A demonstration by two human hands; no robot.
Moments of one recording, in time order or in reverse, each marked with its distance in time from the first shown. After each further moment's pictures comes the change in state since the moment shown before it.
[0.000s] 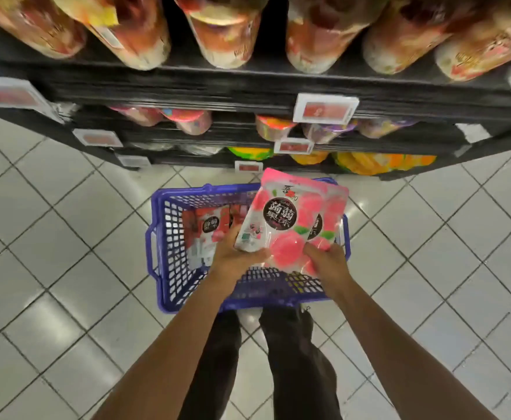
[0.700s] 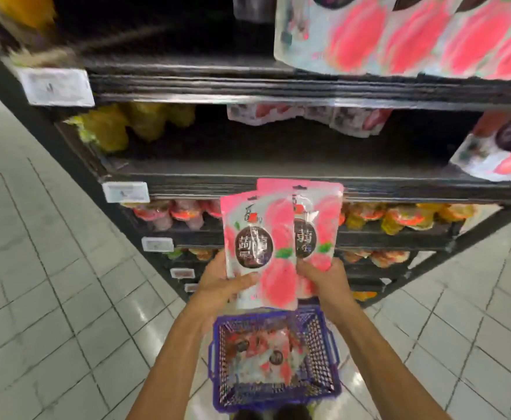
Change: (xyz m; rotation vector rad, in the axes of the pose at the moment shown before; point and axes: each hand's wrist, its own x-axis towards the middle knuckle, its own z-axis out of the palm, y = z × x) left_hand -0.363 0.321 -0.121 -0.062 -0.215 0.641; right_hand -0.388 -0.335 0.003 0.234 -0.235 -0.639
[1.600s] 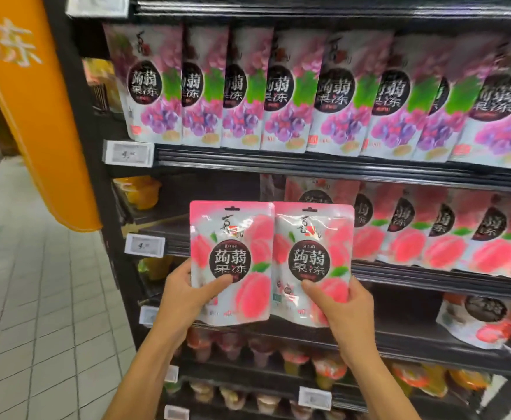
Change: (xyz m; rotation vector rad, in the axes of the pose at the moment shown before) left_hand -0.016 0.223 -0.010 0.112 0.274 0.608; right_hand -0.002 -0.216 0.029 -0.096 -0.005 -0.670
